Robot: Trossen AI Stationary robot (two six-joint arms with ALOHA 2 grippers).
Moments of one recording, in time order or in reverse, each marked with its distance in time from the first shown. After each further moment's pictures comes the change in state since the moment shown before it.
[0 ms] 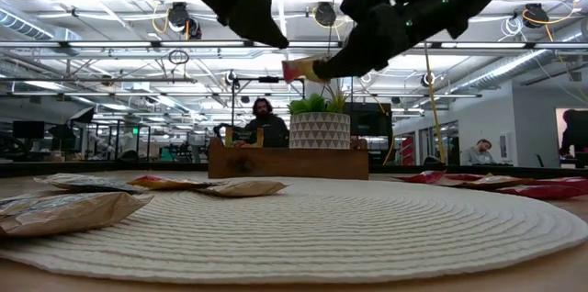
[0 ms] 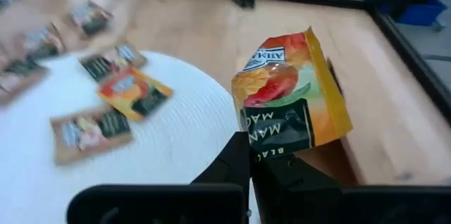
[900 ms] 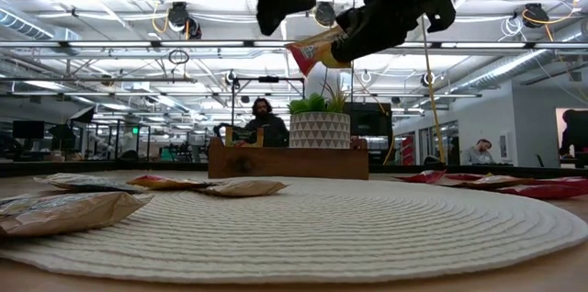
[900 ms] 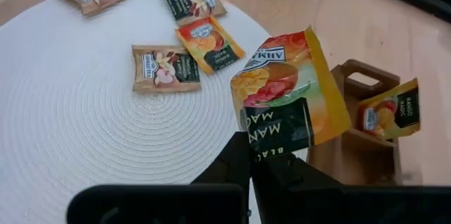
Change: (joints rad) left arm 0.254 0.042 0.166 -0.063 1.142 -0.458; right arm 0.152 -0.005 0.191 -0.424 -0.003 -0.221
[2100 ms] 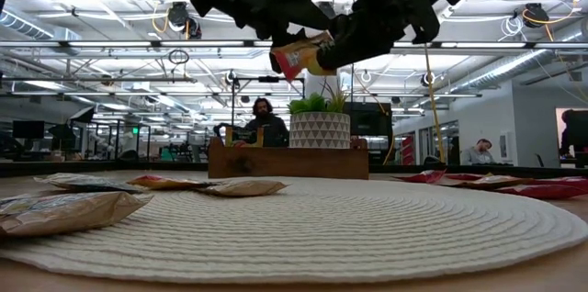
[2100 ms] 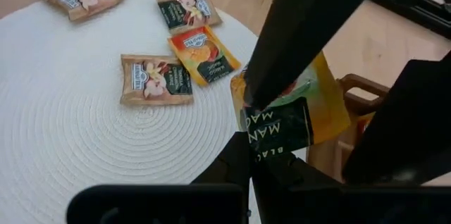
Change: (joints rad) left arm 0.005 0.154 0.016 0.006 -0.023 0.041; right arm 0.000 0.059 -0.002 0.098 0.000 -0.019
